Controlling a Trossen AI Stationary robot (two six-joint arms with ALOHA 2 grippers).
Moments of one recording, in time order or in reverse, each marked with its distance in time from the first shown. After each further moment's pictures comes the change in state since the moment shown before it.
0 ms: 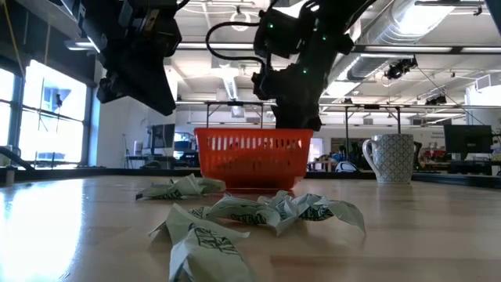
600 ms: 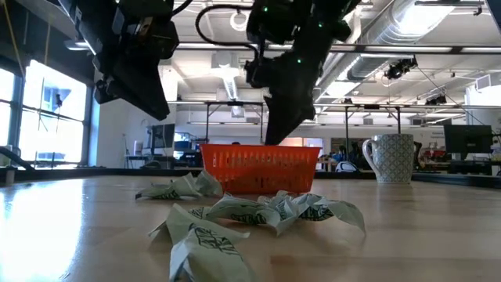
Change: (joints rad) left arm 0.000 0.000 0.001 -0.044 0.003 0.032; right arm 0.057 0.021 0.072 -0.049 0.101 0.000
